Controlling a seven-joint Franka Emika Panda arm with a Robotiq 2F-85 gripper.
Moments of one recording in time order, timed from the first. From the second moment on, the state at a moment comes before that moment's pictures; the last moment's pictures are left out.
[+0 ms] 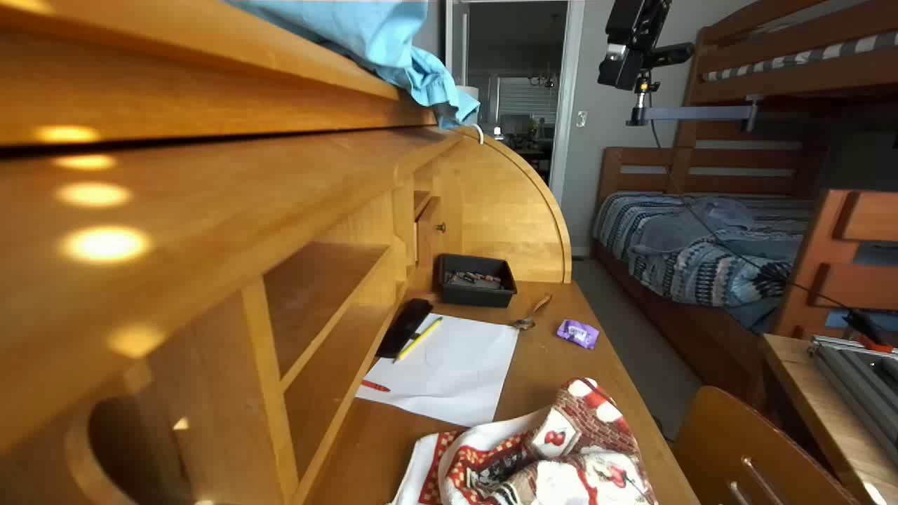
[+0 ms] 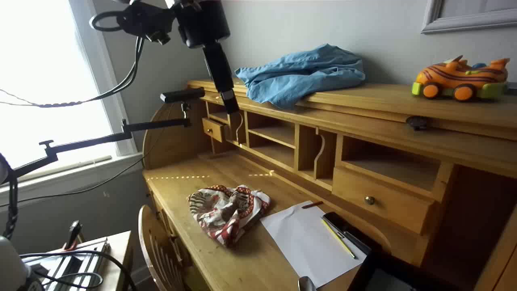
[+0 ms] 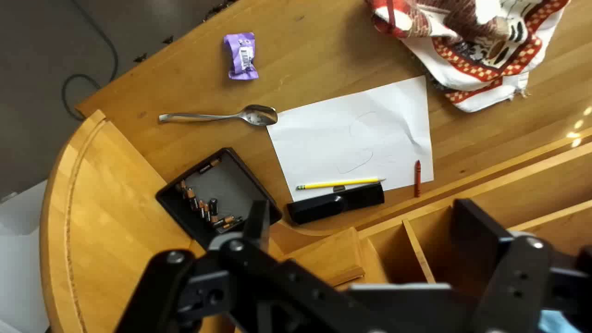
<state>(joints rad) -0.05 -0.51 0.08 -2.31 -0.04 2.04 0.23</state>
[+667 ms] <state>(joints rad) -0.06 -0.50 0.08 -2.31 -0.05 2.01 0.28</state>
